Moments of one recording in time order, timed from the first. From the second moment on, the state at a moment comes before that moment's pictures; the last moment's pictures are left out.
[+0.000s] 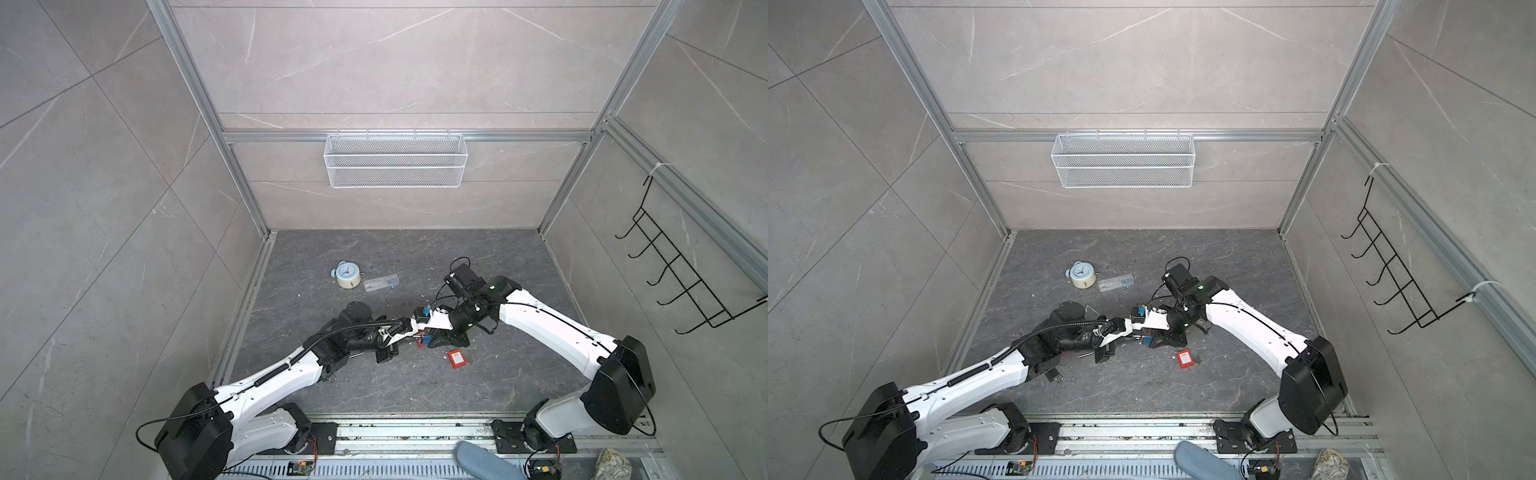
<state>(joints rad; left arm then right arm) -0.80 1.14 0.61 0.07 0.53 0.46 0.64 1.49 1.22 -0.97 -0.61 -0.90</state>
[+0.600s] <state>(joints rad) -0.80 1.23 0.57 0.23 0.56 0.38 0.65 1.41 1.09 -0.83 -0.56 -0.82</state>
